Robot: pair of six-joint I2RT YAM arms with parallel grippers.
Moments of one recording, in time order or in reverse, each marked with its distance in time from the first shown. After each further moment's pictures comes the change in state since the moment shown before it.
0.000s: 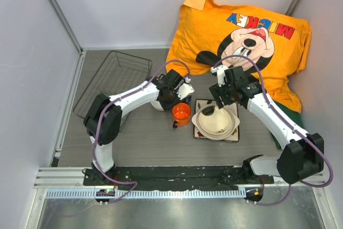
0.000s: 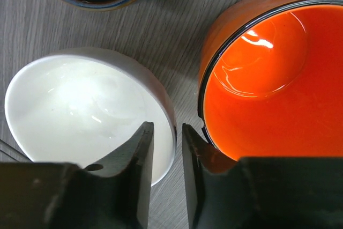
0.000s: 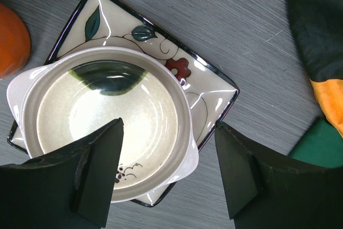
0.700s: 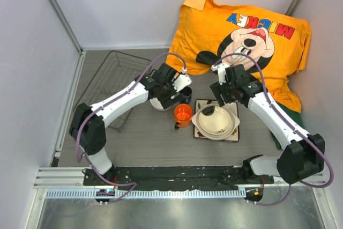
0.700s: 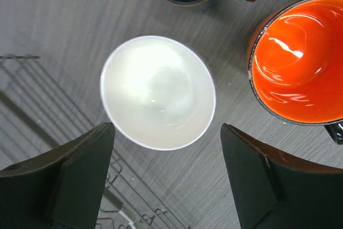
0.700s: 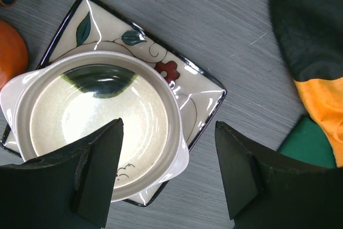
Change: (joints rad) left arm 0.000 -0.167 -0.012 0.027 -0.101 0.026; right arm -0.006 0.000 0.020 -0.013 0.024 -0.016
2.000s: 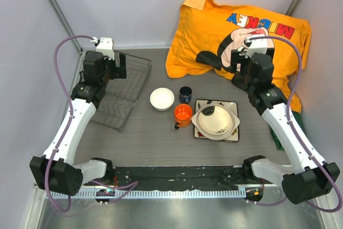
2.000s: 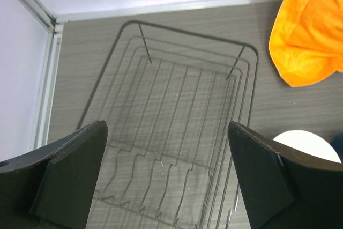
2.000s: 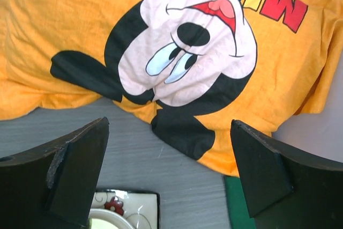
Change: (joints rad) left arm 0.536 -0.530 -0.257 0.369 -0.091 -0.403; right arm -0.064 -0.189 0.056 0.468 0.353 0.109
